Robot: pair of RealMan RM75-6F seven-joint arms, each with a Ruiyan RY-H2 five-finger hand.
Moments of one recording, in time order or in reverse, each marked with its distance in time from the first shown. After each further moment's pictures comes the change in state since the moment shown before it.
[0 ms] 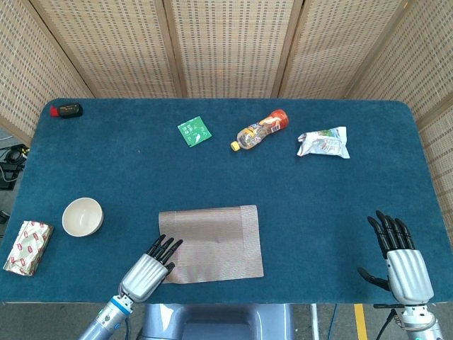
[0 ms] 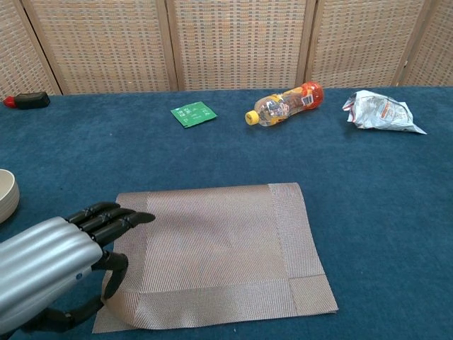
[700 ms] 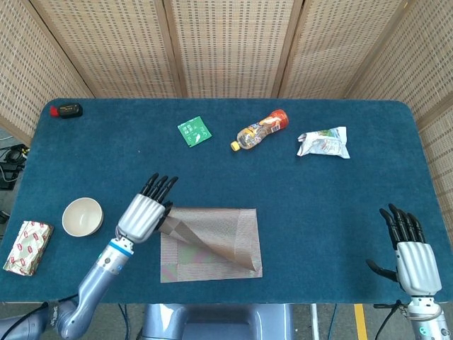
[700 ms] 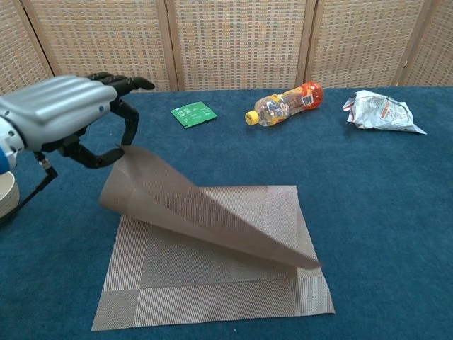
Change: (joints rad) left arm -0.224 0.136 -0.366 -0.129 -0.288 -0.159 0.059; right arm 0.017 -0.007 0.050 0.022 0.110 -0.042 0.001
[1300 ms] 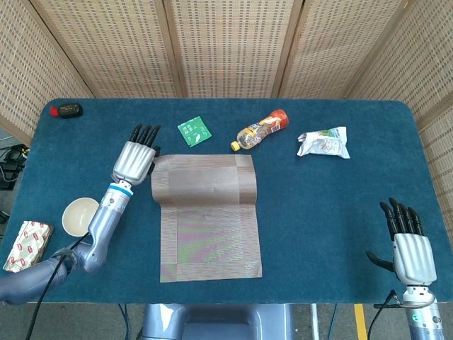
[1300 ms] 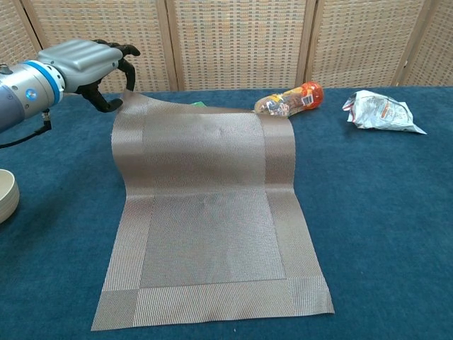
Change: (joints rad) left arm -0.271 -0.097 -0.150 0.489 -0.233 -0.162 -0.084; right arm 0.033 -0.055 0.045 0.048 0.080 -0.043 -0.060
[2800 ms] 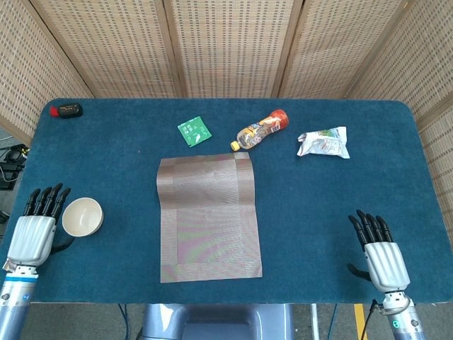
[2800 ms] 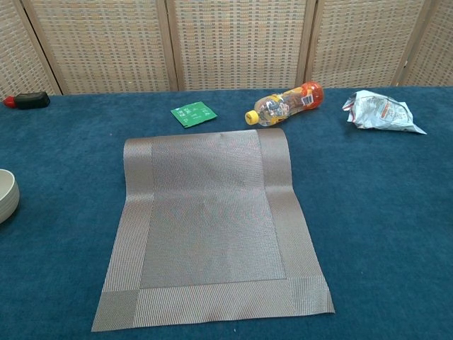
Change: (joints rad) left arm 0.570 0.387 0.415 -0.468 0.240 0.639 -0.292; right arm 0.022 -0.054 -0.095 0.032 -0.114 -0.040 -0.088
